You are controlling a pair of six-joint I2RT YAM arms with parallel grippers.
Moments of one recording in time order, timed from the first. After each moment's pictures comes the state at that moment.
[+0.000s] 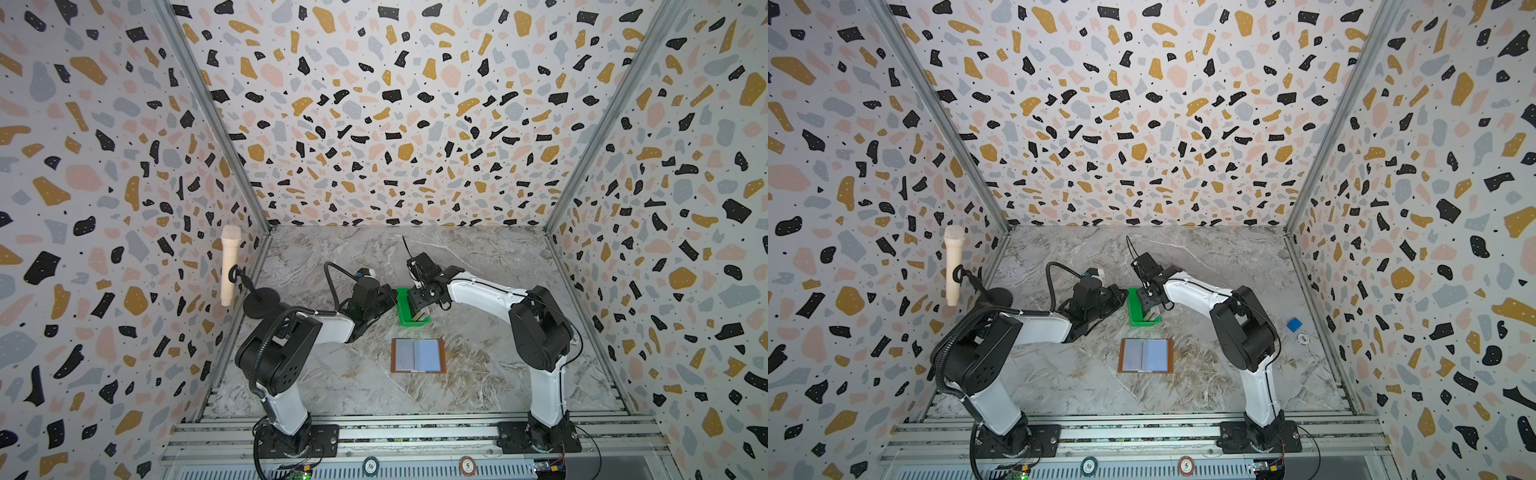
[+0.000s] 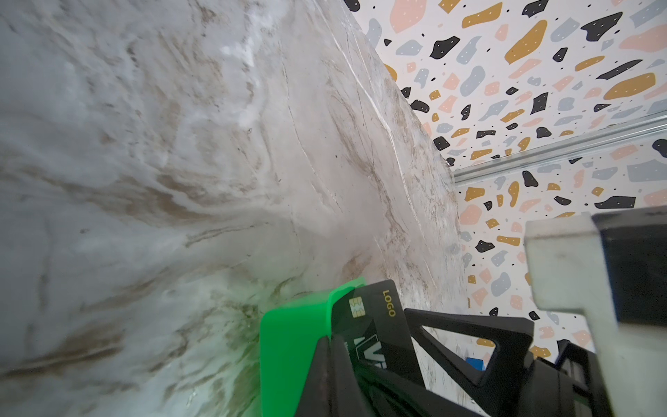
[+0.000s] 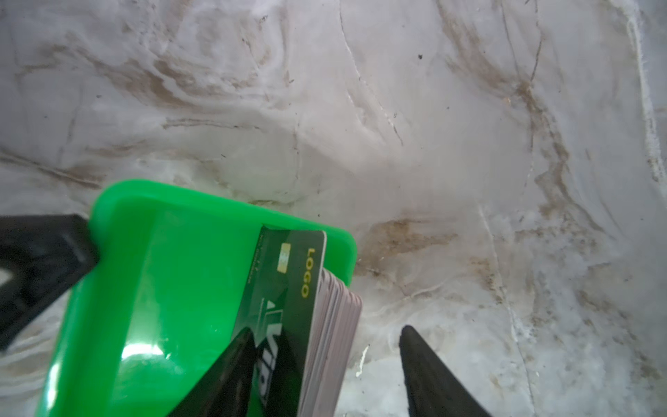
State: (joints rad) left arm -0.52 1.75 0.74 0.52 0.12 -1.00; right arm 0.72 2.00 1.50 -0.59 0.17 0.15
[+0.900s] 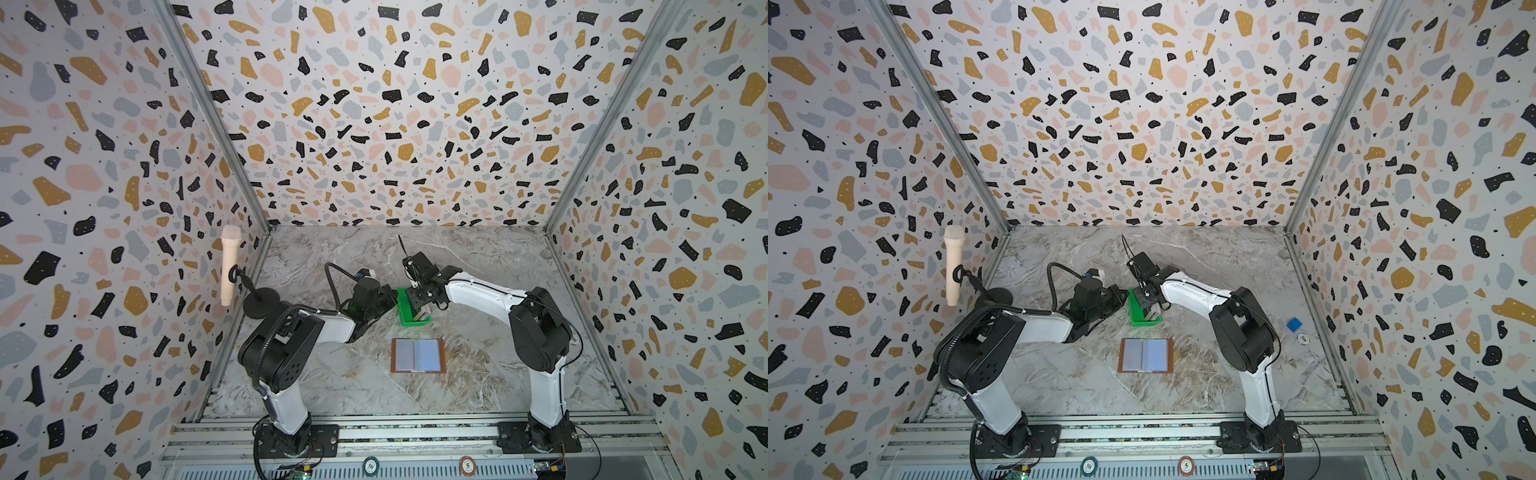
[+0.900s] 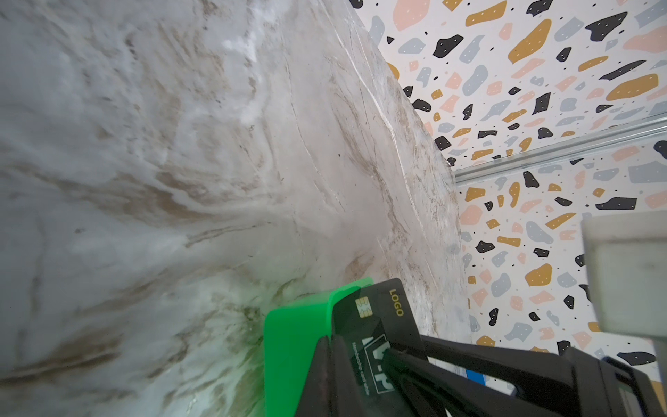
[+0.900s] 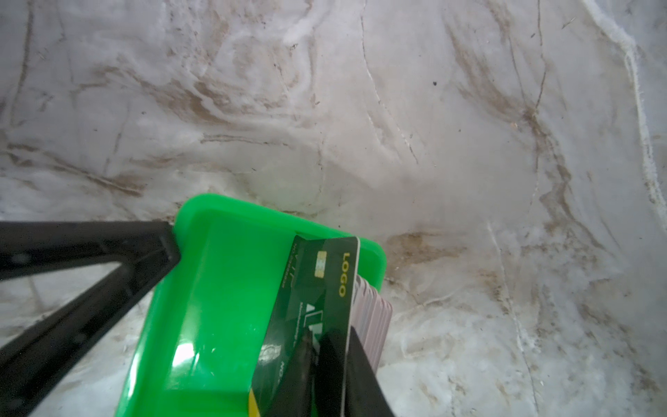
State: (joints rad) left arm -0.52 1.77 0.74 0.54 0.13 -1.01; right arm 0.74 2.00 1.52 -0.58 0.17 0.14
